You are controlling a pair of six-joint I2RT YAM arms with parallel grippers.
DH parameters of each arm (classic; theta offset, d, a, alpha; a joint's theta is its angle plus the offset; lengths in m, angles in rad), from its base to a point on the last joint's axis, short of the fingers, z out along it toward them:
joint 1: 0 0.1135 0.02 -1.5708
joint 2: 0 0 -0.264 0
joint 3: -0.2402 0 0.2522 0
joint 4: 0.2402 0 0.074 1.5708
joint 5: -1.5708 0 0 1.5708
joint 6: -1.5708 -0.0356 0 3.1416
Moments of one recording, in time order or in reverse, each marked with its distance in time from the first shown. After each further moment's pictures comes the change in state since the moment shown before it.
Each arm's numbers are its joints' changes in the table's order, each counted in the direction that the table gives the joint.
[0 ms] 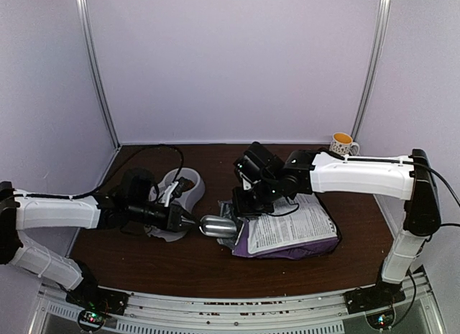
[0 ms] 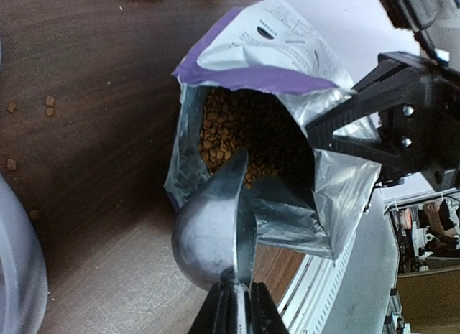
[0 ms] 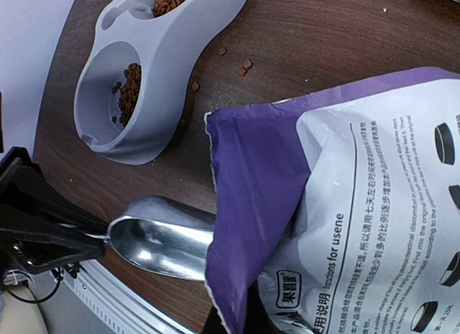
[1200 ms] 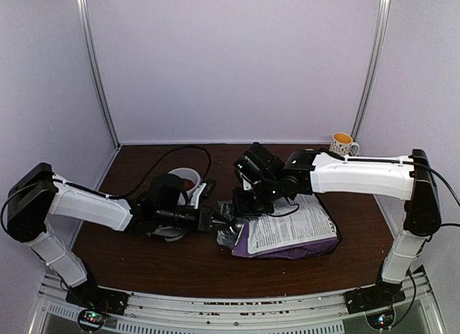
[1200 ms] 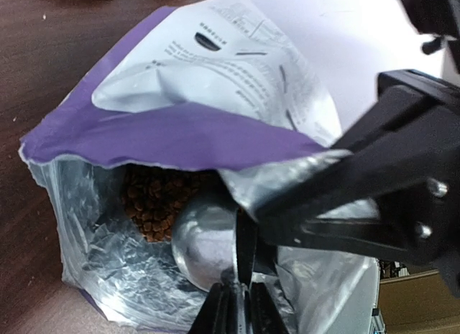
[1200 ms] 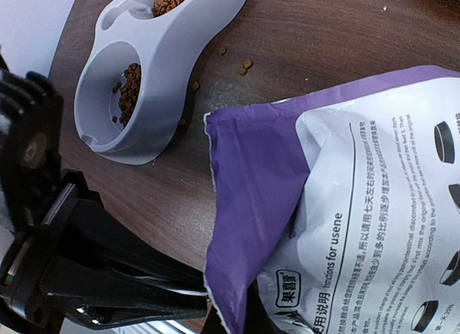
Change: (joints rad) left arm -0.177 0.314 -0.097 -0.361 0.079 0.183; right arm 0.000 0.000 0.004 -0.002 0.000 -0.006
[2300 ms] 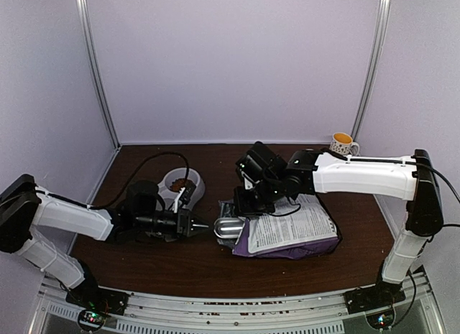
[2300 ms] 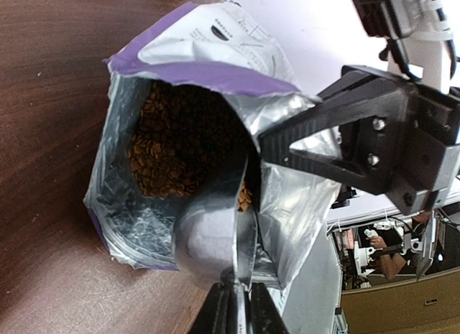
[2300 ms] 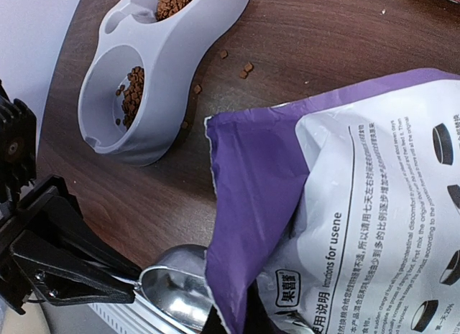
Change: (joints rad) left arm 0.082 -0.167 0.214 -0.139 -0.108 0.140; right arm -0.006 -0.018 0.016 -0.014 0.000 0.000
